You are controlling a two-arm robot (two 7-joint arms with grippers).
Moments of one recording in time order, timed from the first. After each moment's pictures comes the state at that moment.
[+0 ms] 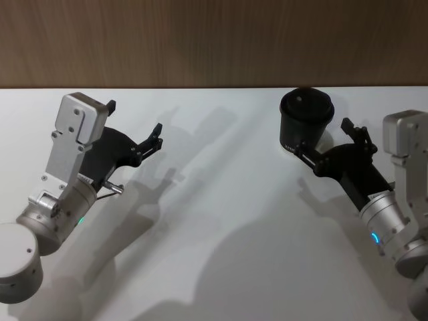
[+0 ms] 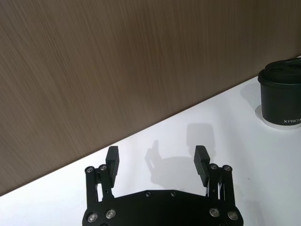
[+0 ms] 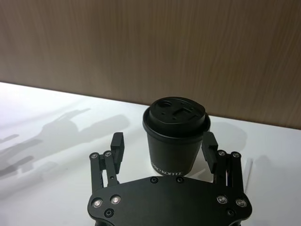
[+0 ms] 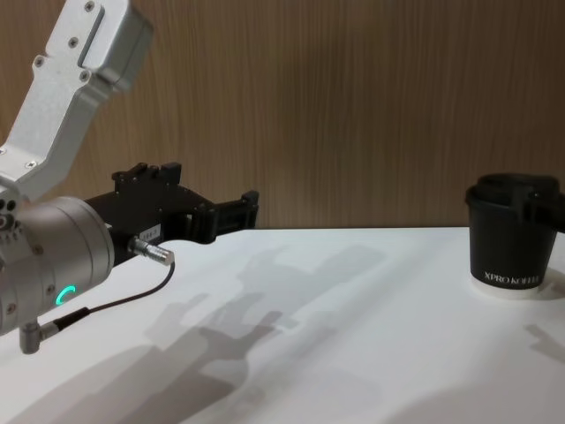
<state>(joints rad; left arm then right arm) -0.24 0.38 0.45 -1.63 -0.20 0.01 -0.01 -0.02 0.35 -0.19 -1.78 0.26 0.07 0.04</state>
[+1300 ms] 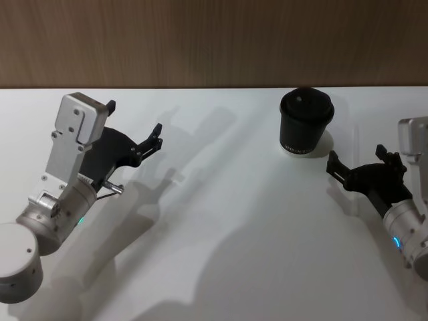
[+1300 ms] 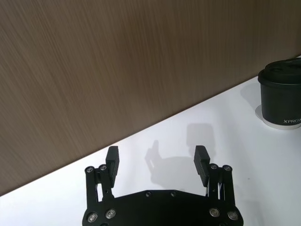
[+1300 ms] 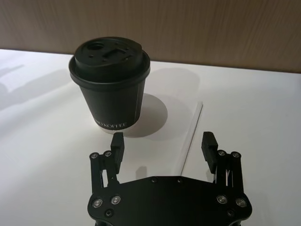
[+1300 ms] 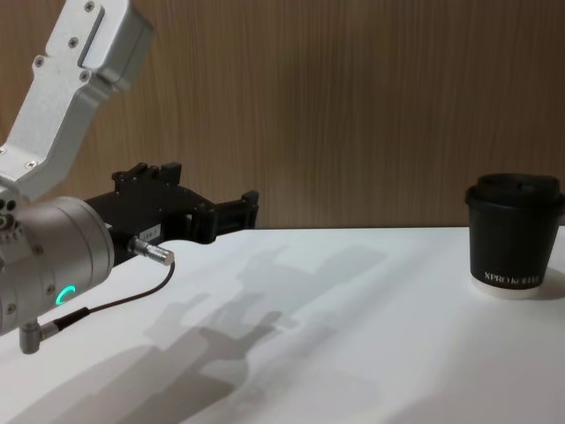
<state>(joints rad) -0.24 0.38 0.45 -1.63 -0.20 0.01 -0.01 -0.04 0.32 -0.11 -1.79 0.23 0.31 -0.05</state>
